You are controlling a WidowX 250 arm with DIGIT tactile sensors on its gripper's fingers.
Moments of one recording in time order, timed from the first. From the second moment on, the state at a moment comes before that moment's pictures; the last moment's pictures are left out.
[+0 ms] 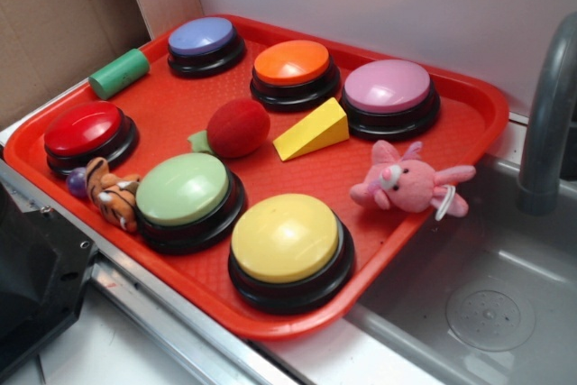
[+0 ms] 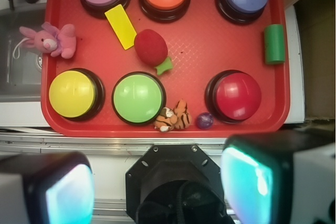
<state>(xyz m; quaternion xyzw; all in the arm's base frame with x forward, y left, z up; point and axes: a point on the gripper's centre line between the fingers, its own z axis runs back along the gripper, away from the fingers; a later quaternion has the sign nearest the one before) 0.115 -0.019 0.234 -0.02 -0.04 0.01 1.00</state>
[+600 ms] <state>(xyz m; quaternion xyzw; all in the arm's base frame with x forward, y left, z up) 0.132 -0.019 0.206 -0.01 -0.06 0.01 1.00</state>
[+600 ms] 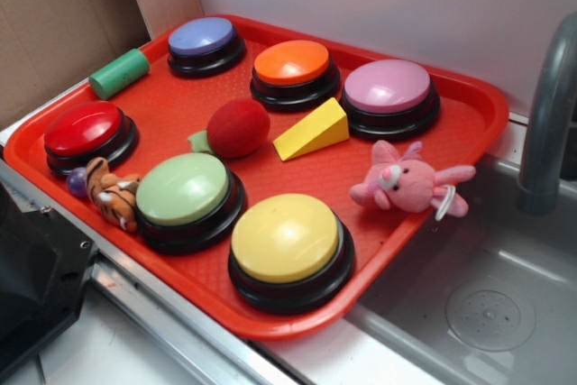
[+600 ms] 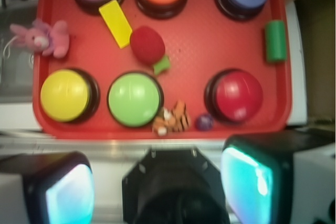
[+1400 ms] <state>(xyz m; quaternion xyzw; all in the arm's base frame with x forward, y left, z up) 0.214 -0.011 0.075 0.03 -0.04 0.01 1.00</state>
